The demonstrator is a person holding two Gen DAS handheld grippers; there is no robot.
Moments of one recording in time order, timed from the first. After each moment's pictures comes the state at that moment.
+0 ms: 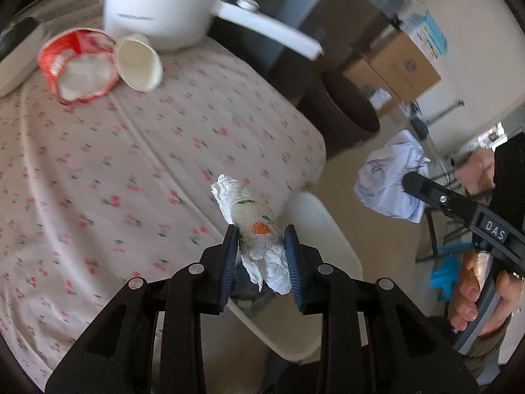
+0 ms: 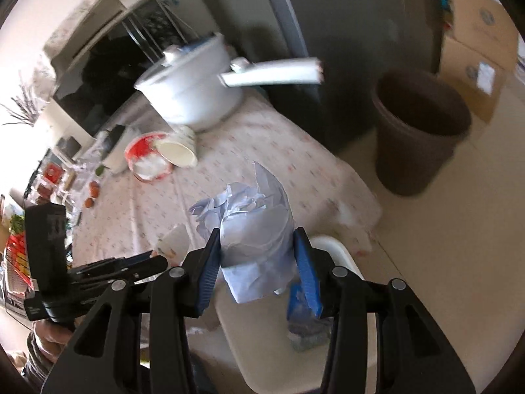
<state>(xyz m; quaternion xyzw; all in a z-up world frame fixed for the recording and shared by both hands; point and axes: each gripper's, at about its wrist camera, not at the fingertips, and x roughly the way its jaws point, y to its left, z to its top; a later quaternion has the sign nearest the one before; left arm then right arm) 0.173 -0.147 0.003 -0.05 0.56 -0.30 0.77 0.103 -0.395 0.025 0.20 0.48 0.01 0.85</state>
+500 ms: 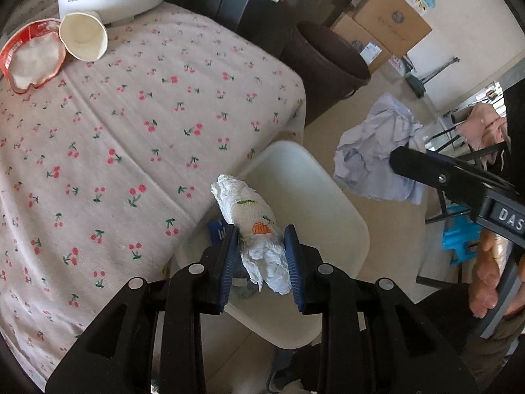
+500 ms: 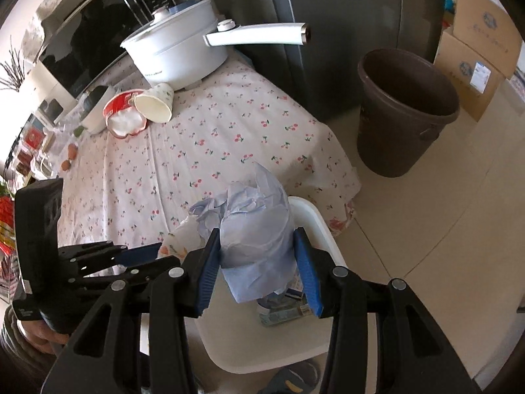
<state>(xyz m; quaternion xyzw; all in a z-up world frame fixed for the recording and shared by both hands) 0.140 -0.193 -0.037 0.01 0.59 -0.33 0.74 0.086 -0.393 0.005 0.14 0.53 0.01 0.84</state>
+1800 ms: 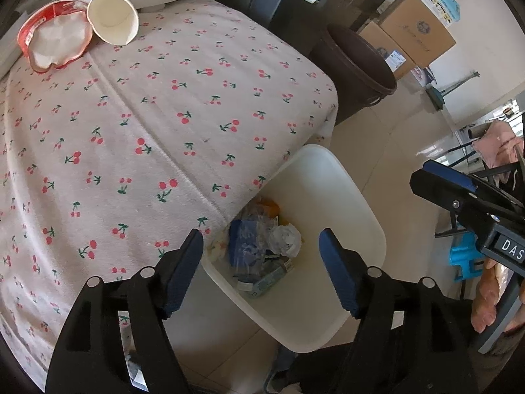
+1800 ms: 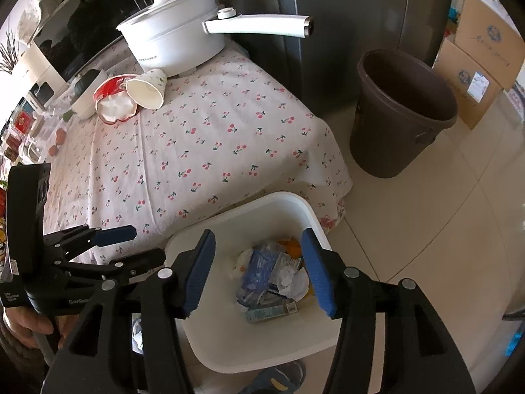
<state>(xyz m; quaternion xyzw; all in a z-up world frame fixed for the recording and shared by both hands) 0.156 -0.175 -0.042 0.00 0.60 -0.28 0.75 0.094 -0.387 -0.003 0.11 0.54 -0.01 0.84</state>
